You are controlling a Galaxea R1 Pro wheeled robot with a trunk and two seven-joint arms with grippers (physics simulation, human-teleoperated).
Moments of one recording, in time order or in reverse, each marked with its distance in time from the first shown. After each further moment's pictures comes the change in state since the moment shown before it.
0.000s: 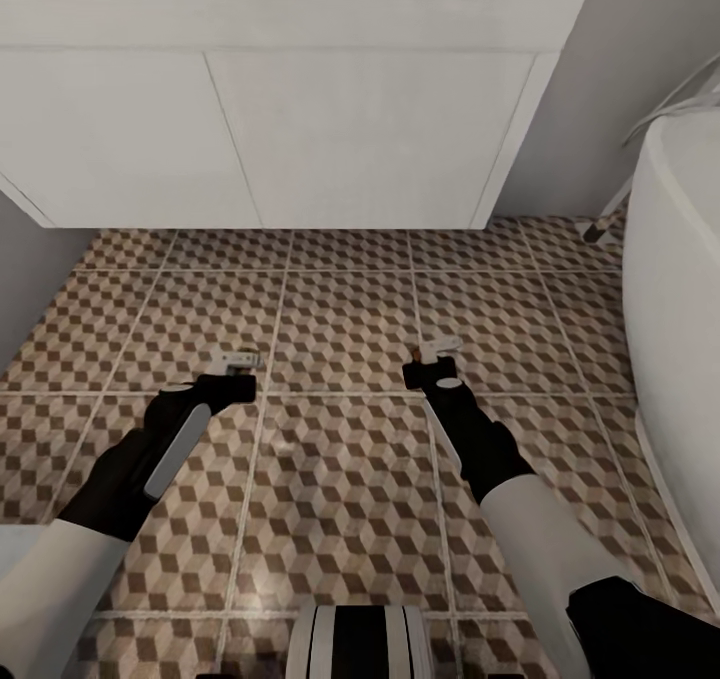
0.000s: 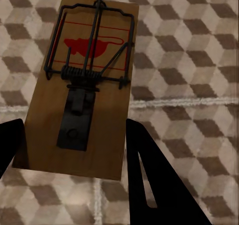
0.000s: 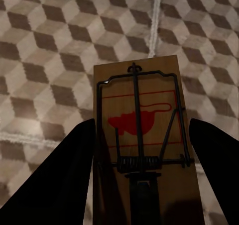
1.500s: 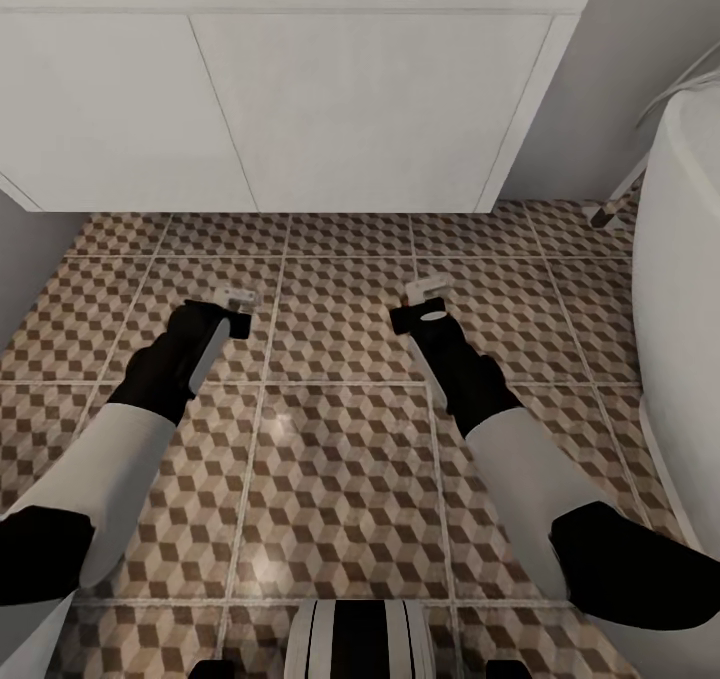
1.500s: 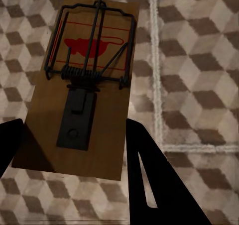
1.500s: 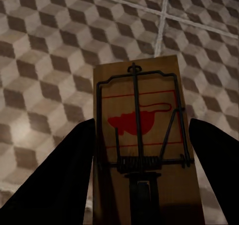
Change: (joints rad) left arm -0.374 -0.136 0.087 0.340 -0.355 0.145 -0.009; right arm -0.224 0.044 0.045 0.016 0.026 0.149 -0.010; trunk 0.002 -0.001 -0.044
